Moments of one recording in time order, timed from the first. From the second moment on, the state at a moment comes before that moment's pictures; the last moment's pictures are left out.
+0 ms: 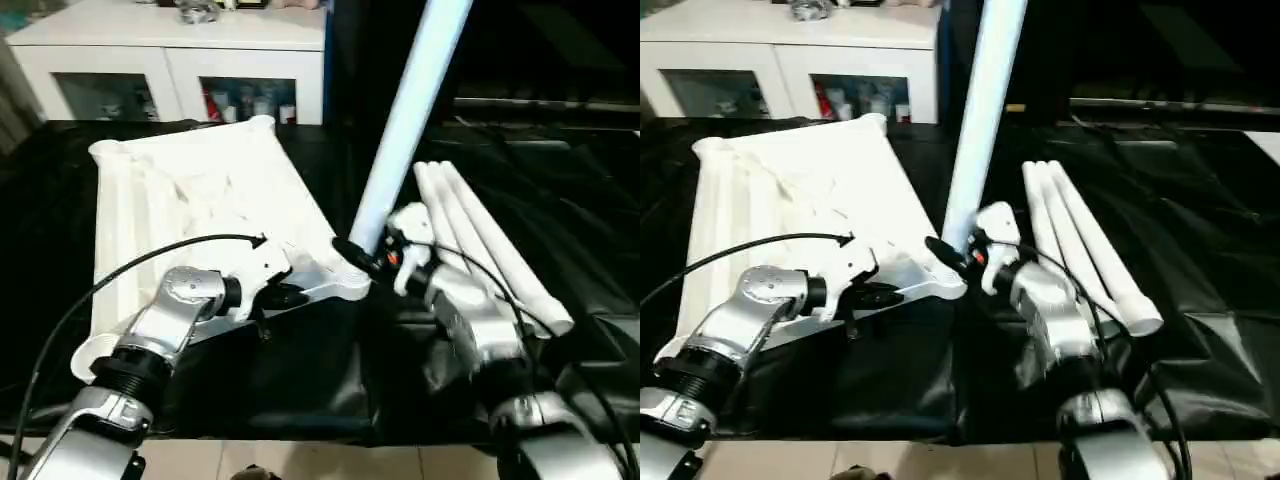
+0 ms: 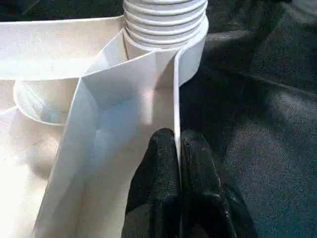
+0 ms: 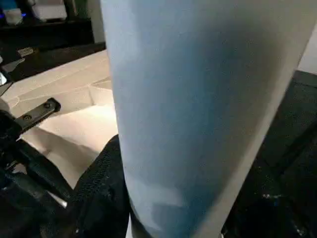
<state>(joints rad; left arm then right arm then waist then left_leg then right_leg) -0.54 0.37 -0.26 0.56 0.02 0.14 -1.00 -0.61 -0.13 0.07 0.75 0.16 -0.06 0.78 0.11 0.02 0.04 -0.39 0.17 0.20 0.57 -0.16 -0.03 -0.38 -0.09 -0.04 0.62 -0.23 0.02</state>
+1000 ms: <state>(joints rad) -0.55 0.47 -0.33 0.53 -0.01 0.12 -1.28 -0.58 -0.21 0.12 0.74 0.19 -0.08 1.19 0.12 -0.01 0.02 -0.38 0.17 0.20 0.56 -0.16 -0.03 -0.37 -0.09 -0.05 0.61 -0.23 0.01</state>
